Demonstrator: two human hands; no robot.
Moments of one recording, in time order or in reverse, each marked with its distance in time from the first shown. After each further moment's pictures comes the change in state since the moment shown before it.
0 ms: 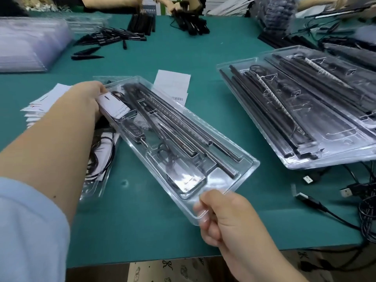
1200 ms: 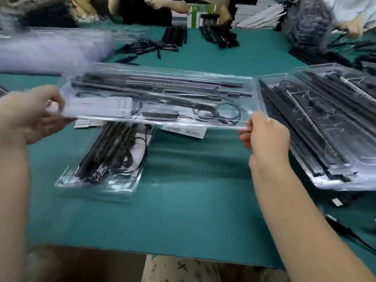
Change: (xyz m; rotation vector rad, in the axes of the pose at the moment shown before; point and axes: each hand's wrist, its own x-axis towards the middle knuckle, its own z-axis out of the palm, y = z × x) left_hand -0.081 -0.029 -0.149 -0.051 0.078 0.130; right_hand 0.111 -0.081 0.002 -0.006 0.489 -0.416
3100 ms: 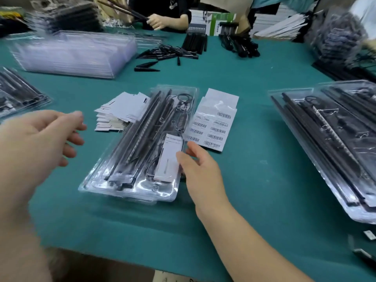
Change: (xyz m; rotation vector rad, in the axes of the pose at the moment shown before) left_hand -0.062 -0.041 -0.031 0.268 0.086 0.248; right_hand -0.085 0.054 0.073 -0.136 -0.638 0.049
